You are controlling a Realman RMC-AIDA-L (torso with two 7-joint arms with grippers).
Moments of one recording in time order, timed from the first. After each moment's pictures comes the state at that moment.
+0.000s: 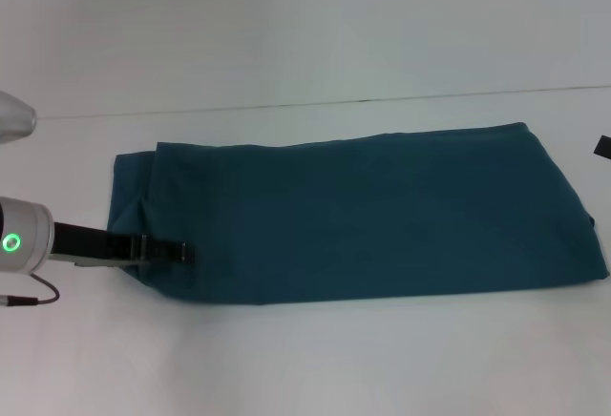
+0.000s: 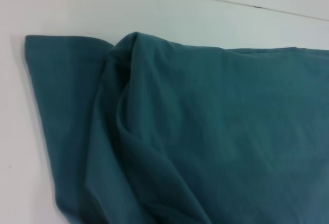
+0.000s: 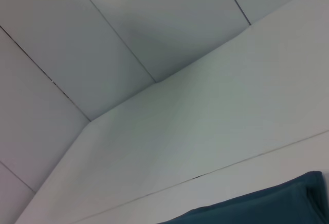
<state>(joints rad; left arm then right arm) -0.71 -2.13 0.71 0.86 2.57 1.30 -2.43 0.38 1.96 -0.39 -0.69 -1.91 -1.36 1.90</state>
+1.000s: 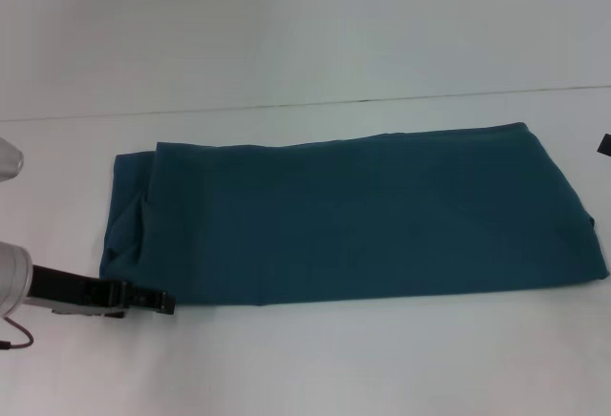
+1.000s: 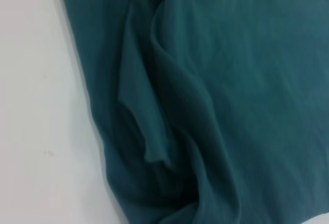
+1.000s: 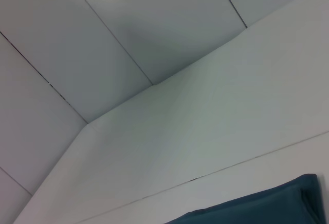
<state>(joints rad) -0.66 -2.12 0.71 0.85 2.64 1.37 -2.44 0.38 1.96 -0.39 -0.69 -1.91 -1.35 1.90</state>
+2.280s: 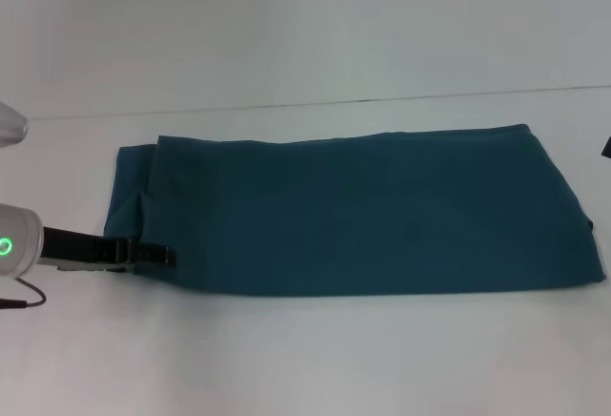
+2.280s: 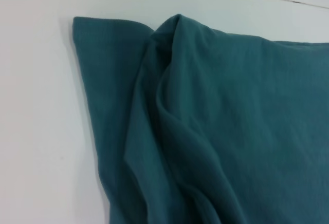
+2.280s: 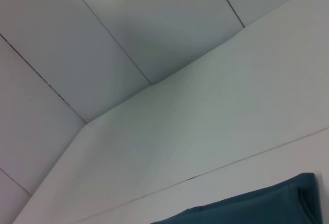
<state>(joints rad) -0.71 -2.12 0.70 0.82 2.62 1.23 -2.45 0.37 1.96 -0.39 -0.69 -1.91 -1.36 1.90</state>
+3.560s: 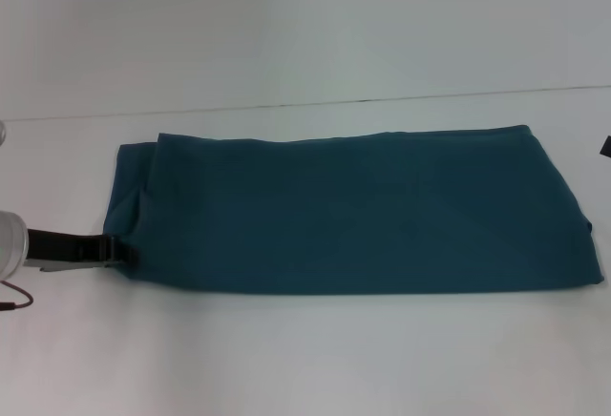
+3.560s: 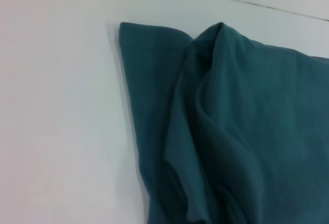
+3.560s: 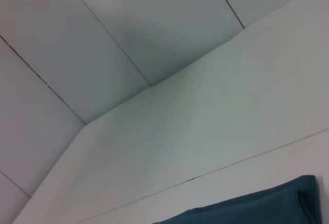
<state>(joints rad) -0.68 -2.12 0.69 0.83 2.63 1.18 -2.47 0.37 1.96 -0.39 -0.69 -1.91 -1.35 1.90</state>
